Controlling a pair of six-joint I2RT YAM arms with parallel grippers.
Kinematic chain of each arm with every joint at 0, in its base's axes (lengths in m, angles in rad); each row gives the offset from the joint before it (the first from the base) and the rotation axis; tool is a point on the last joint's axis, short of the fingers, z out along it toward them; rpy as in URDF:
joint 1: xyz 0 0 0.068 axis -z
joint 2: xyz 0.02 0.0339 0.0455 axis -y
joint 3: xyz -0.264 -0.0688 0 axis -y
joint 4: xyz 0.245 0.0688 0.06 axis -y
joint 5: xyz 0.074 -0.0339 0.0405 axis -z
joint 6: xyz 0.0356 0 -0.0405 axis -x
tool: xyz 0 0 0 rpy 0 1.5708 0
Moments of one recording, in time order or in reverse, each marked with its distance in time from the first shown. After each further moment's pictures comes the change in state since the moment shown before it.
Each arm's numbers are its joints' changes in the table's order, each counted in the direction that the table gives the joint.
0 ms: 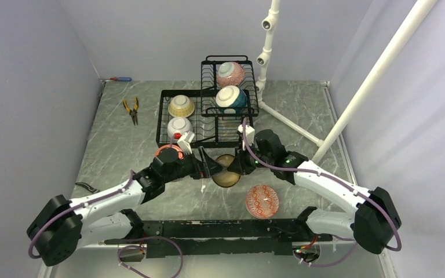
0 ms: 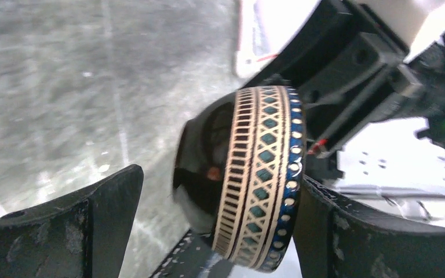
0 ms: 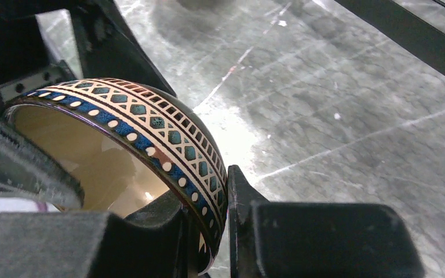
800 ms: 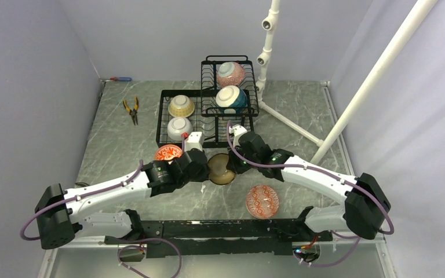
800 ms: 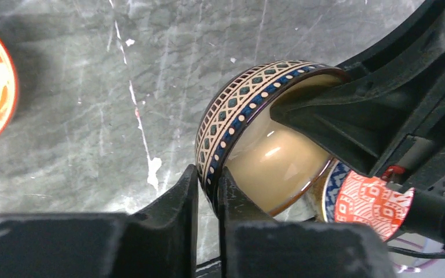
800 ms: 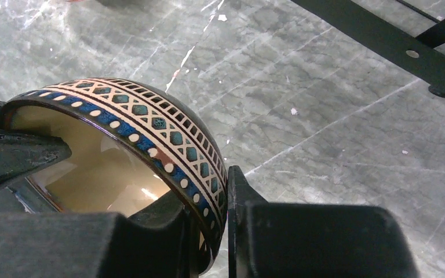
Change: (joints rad) left arm 0.266 -0.111 0.388 -0.718 -0.592 -0.078; right arm -0.109 -0.134 0.087 -0.068 0.271 -0.026
